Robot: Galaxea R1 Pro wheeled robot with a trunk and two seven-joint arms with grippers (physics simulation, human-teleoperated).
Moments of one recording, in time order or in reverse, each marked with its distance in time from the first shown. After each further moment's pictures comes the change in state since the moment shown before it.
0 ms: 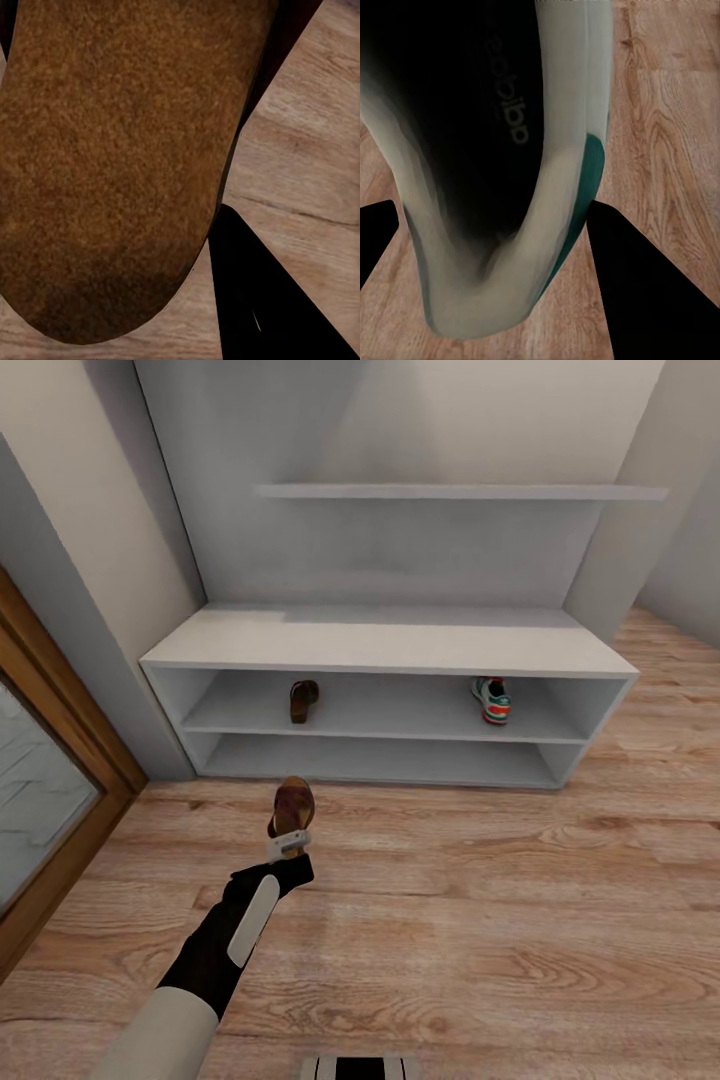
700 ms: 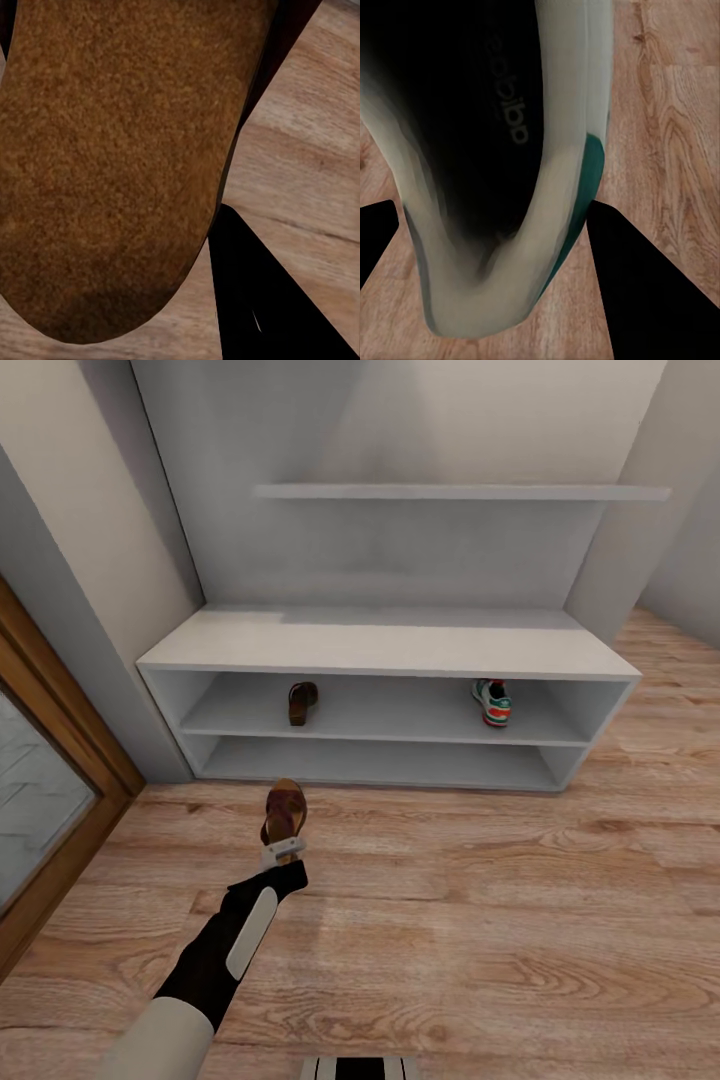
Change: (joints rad) left arm 0.023 0.011 -0.006 0.025 -0.034 -0.084 0.007; right arm -0.003 0.008 -0.017 0.002 0.007 -0.004 0.033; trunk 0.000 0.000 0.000
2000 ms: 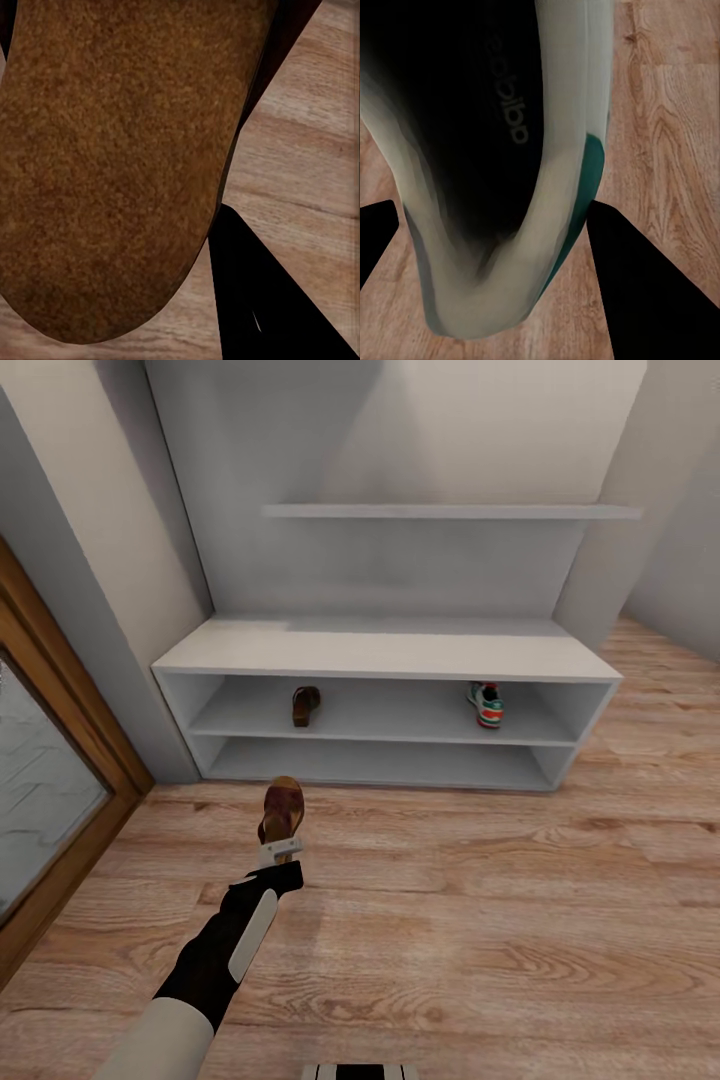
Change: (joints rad) left arm 0.001 0.000 0.002 -0.002 -0.104 0.001 0.001; right arm 0.000 0.000 0.000 0.000 0.000 0.000 0.000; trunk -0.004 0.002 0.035
